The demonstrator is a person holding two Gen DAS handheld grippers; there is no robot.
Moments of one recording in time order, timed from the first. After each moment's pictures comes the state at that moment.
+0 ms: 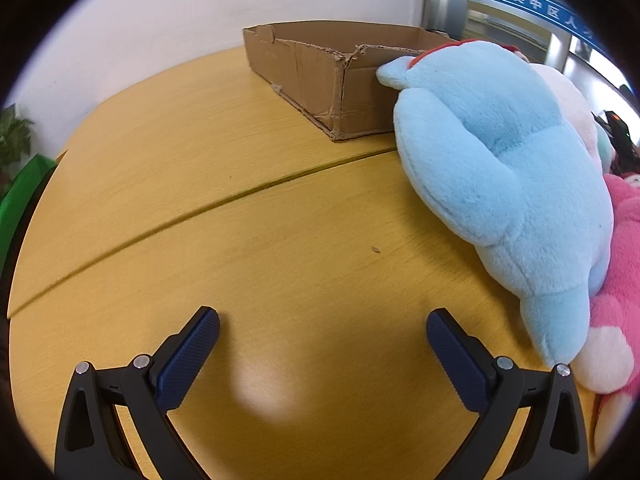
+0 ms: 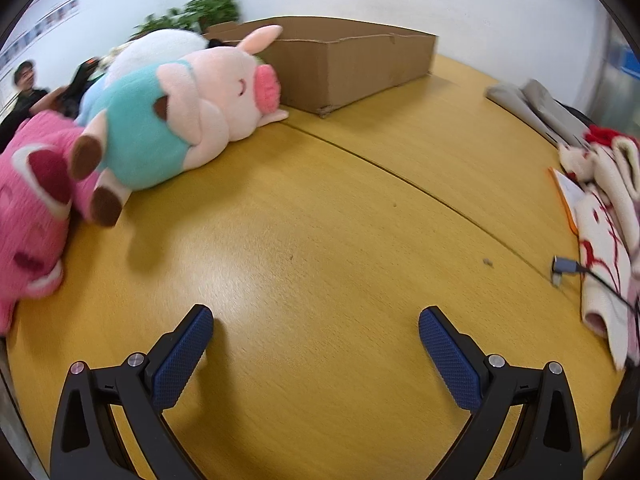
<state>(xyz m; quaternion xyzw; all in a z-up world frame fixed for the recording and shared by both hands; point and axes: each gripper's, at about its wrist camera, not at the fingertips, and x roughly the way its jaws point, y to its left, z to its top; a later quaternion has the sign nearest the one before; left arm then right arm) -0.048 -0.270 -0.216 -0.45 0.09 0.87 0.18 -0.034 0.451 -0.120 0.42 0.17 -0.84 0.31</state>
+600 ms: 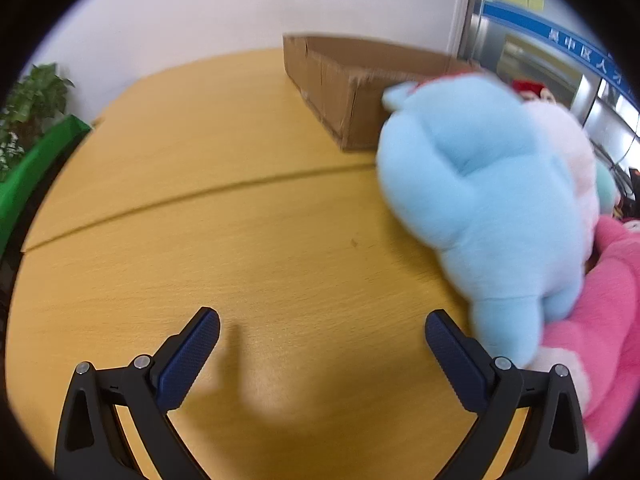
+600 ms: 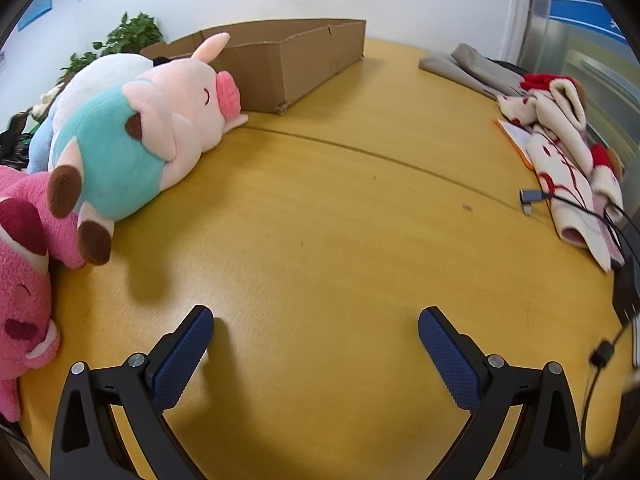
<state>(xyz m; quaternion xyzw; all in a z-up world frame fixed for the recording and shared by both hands) 0.006 -0.271 -0.211 -0.41 0.03 0.90 0.11 -0.005 0.435 -0.116 0.44 0.12 -0.87 0.19</state>
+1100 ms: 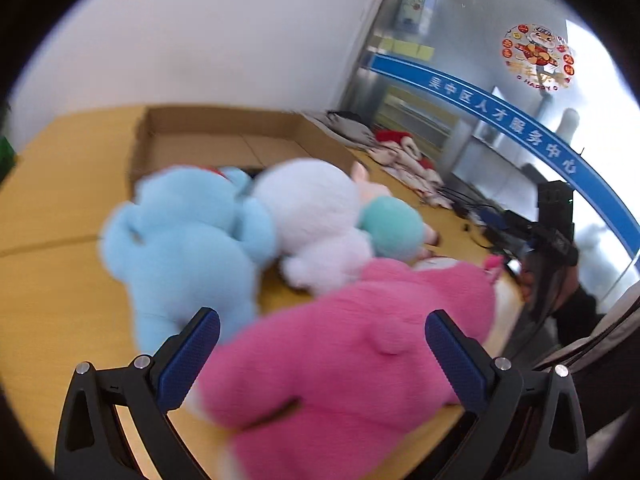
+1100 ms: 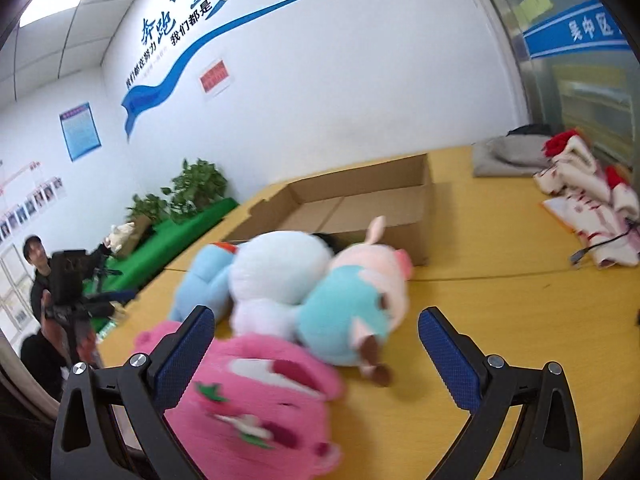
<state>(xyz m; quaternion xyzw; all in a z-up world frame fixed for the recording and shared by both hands) 0.074 -0.103 -0.081 -0.38 -0.09 0.87 0.31 0.101 0.348 -0.003 0.26 -0.11 -0.91 0.30</state>
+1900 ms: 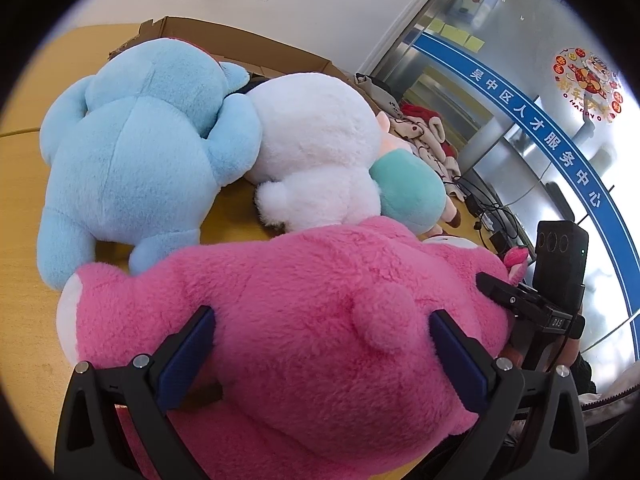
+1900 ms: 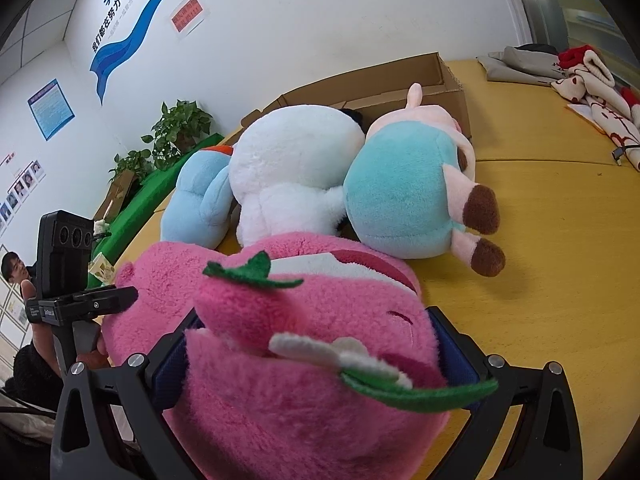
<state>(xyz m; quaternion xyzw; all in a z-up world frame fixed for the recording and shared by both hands) 0.065 -0.058 -0.129 -0.43 -0.16 0.85 0.26 0.099 0.276 -0.072 0.39 -0.09 -0.88 0.27</state>
